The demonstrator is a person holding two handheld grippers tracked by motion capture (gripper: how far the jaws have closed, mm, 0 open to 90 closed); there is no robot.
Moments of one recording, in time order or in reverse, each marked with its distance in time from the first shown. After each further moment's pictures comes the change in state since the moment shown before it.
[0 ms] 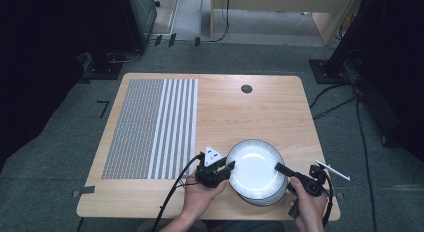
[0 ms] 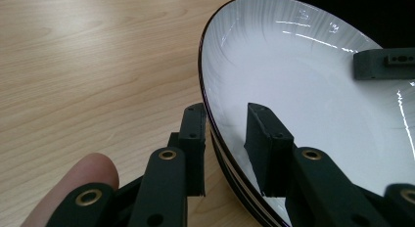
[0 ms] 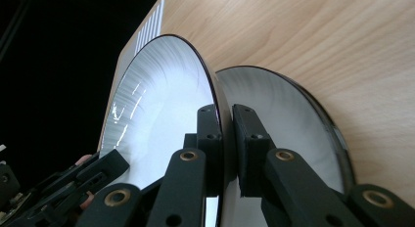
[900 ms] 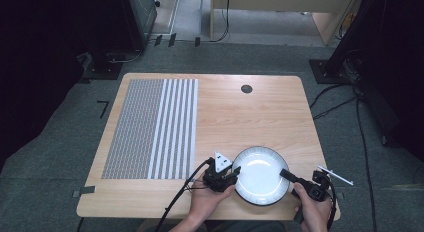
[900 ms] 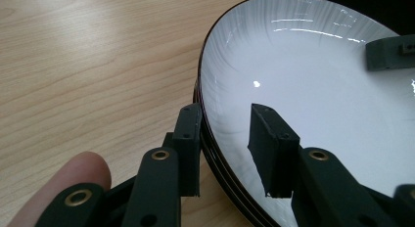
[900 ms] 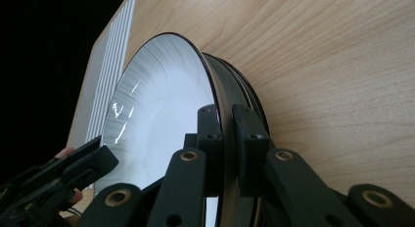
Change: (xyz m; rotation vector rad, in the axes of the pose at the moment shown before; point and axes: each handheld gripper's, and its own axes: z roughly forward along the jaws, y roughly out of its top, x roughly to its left) left arm -0.016 -0.018 0.026 0.041 0.020 0.068; right arm -0.027 -0.006 -0.007 0.011 -0.071 -0.031
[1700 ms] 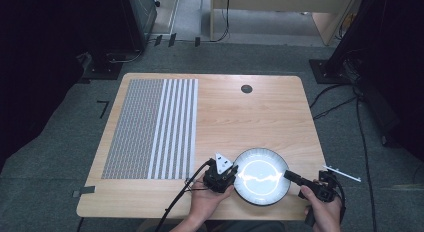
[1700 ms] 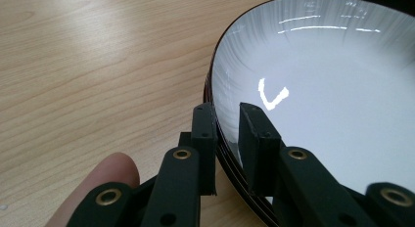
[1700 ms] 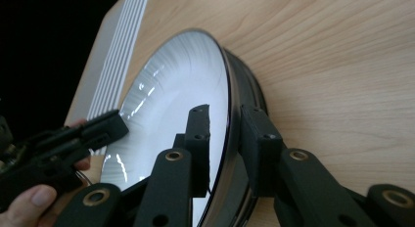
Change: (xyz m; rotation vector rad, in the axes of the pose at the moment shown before) left arm -0.003 -0.003 0.001 0.000 0.055 0.024; right arm 0.000 0.011 -0.017 0.064 0.037 -0.141
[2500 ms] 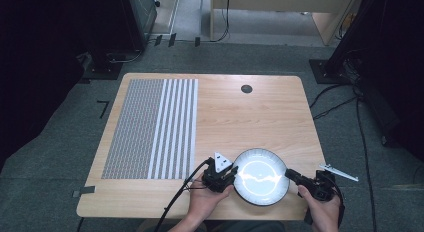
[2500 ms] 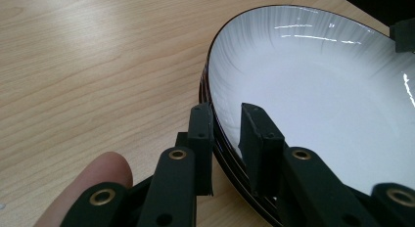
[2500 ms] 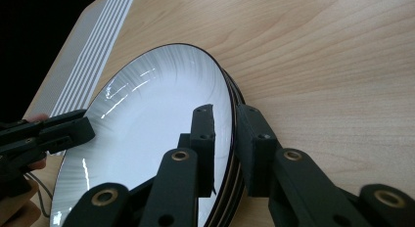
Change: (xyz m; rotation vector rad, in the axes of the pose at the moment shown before) left arm 0.004 0.003 -0.004 0.021 -0.039 -0.006; right arm 0.004 -0.001 0.004 -0.044 -0.086 -0.130
